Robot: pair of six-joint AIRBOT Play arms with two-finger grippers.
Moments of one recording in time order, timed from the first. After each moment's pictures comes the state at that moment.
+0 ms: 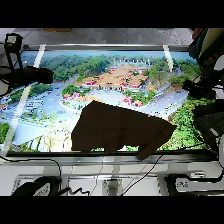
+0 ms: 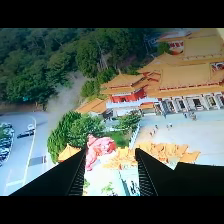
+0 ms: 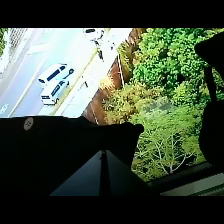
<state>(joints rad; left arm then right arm) 0.02 -1.10 1.28 1.24 -0.76 -1.18 -0.19 -1.48 1.69 -1.59 1.63 1.86</state>
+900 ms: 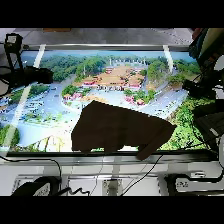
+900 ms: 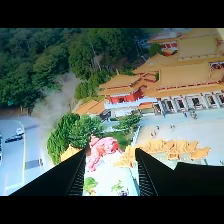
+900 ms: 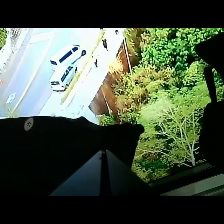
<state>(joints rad) 0.02 -1.10 1.28 1.25 -0.76 -1.18 -0.19 -1.48 1.69 -1.59 1.62 1.86</state>
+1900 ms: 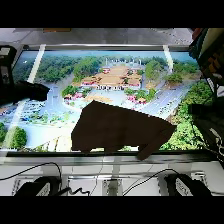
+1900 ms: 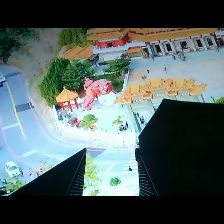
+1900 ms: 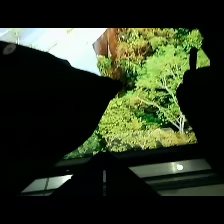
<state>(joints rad) 0.02 -0.85 1.16 1.32 -1.03 -1.24 -0.19 -0.91 1.15 -1.59 1.52 1.53</state>
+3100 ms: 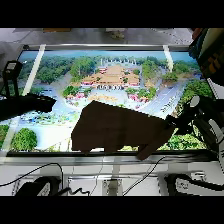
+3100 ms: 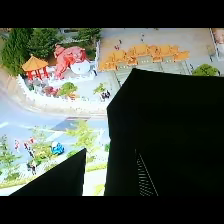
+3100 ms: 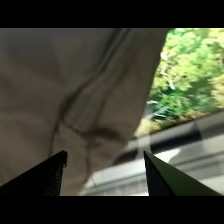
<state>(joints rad) 0.02 -0.79 1.05 1.22 -1.07 -1.24 -0.19 -1.37 0.98 -1.43 1.41 1.91</state>
